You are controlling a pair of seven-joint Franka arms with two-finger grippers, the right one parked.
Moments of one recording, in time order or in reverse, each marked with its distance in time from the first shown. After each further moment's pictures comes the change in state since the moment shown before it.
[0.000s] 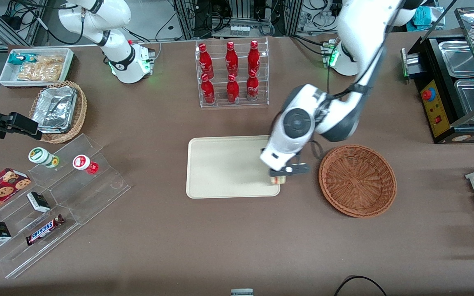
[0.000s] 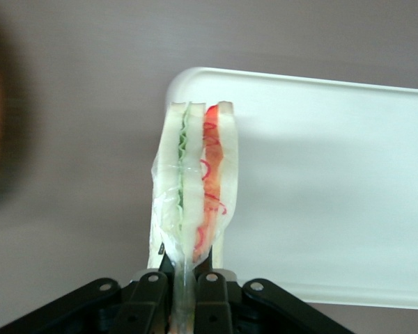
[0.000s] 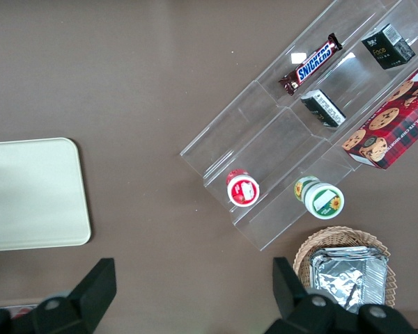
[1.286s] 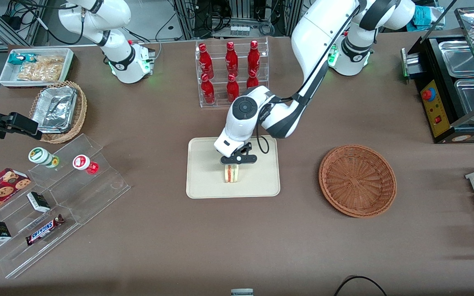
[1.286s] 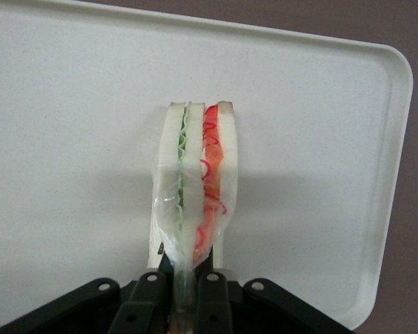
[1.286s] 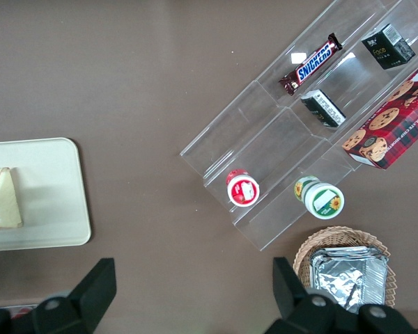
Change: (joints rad) arm -0.183 0.170 0.013 0.031 0.000 0.328 -0.138
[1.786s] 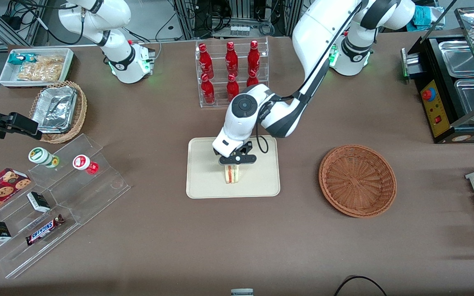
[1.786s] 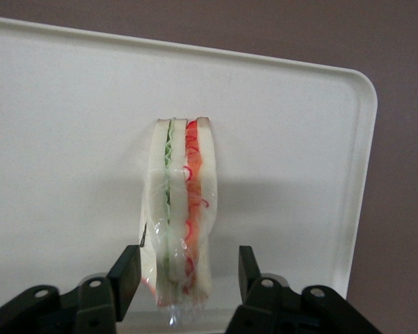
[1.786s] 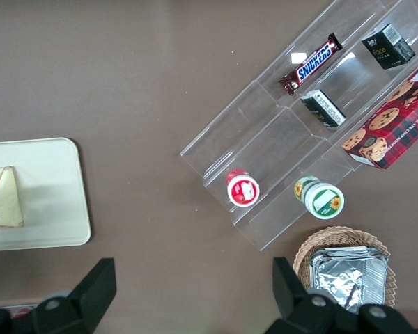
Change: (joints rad) arm 0.003 -0.042 0.001 0.042 0.000 -0.072 -0.015
